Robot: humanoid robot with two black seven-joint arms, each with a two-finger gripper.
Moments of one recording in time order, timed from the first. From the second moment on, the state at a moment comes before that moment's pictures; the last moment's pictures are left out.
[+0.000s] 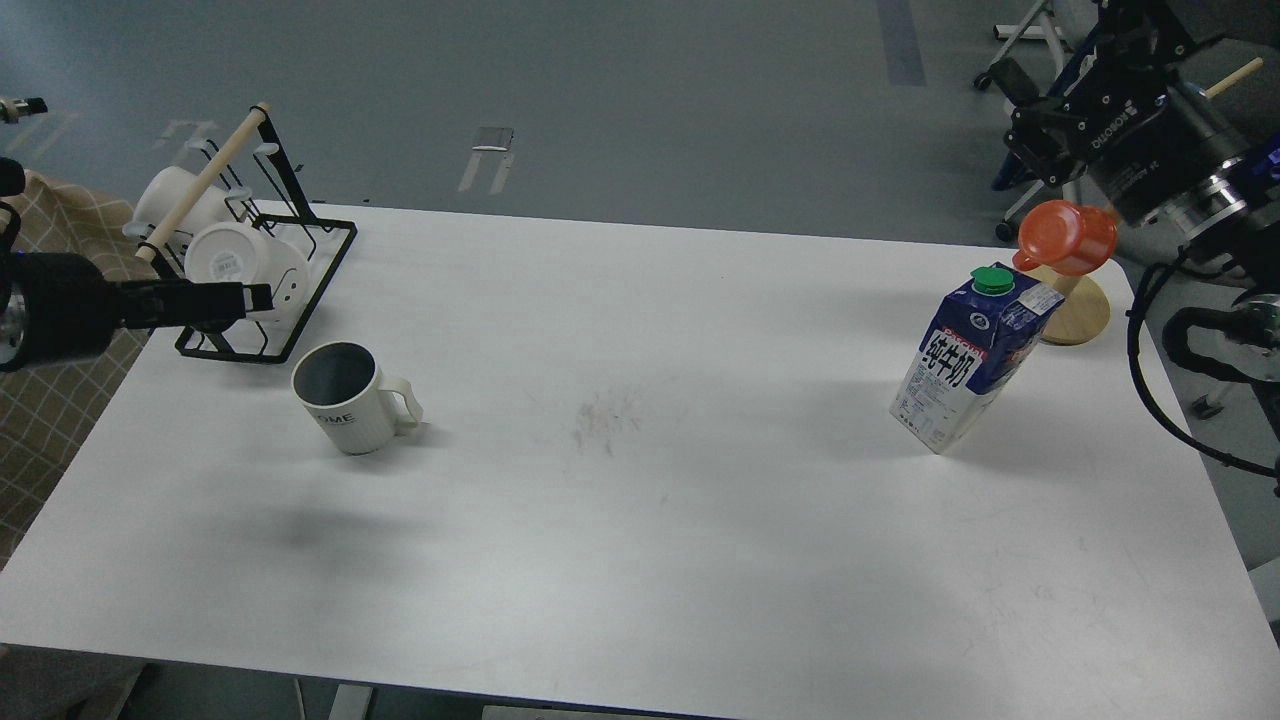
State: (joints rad) left arm -0.67 1.25 -0.56 -1.43 1.43 -0.49 -0.21; right arm 0.69 -0.50 1.05 1.09 -0.65 0.38 0.27
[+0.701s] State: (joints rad) left arm -0.67 1.05 -0.55 -1.30 1.48 -0.49 -0.21; right arm 0.66 -0.51 1.06 1.11 -0.65 0.38 0.27
